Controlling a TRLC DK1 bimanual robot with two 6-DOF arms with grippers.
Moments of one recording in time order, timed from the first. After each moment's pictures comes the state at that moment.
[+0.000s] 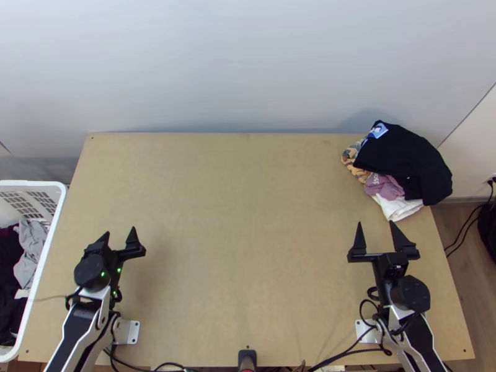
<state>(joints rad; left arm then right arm) -0.11 0.35 0.07 0.02 -0.26 -0.22 0.36 0.07 0.02 0.10 0.34 -0.09</state>
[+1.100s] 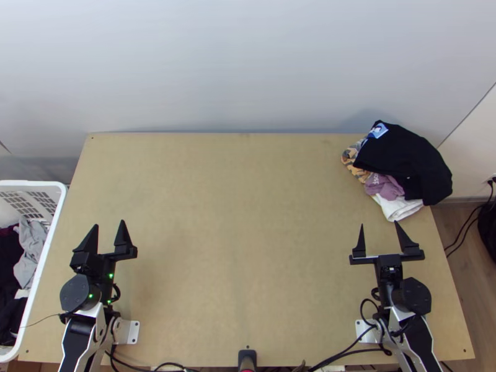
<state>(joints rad) -0.11 0.00 0.02 0.01 -0.24 -0.22 0.33 0.00 0.00 0.05 0.34 -0.36</state>
